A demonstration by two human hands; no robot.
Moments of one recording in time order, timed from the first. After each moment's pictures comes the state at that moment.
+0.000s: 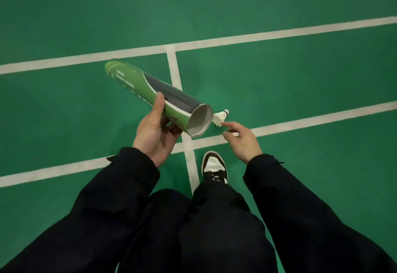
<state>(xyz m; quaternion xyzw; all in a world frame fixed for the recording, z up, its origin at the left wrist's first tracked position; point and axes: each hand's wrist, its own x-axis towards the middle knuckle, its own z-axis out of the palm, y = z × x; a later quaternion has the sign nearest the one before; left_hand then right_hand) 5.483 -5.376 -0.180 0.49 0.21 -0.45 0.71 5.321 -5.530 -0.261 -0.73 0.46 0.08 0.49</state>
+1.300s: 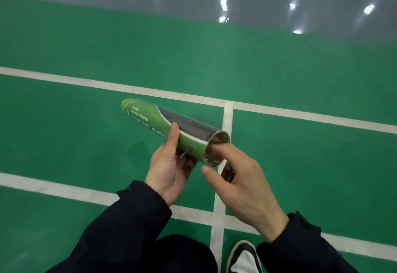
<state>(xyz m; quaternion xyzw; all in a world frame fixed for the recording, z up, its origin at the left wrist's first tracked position) 5.569 -5.352 -0.266 0.45 0.21 -0.30 0.82 5.474 -5.484 -0.240 -0.89 0.06 -0.05 0.44</state>
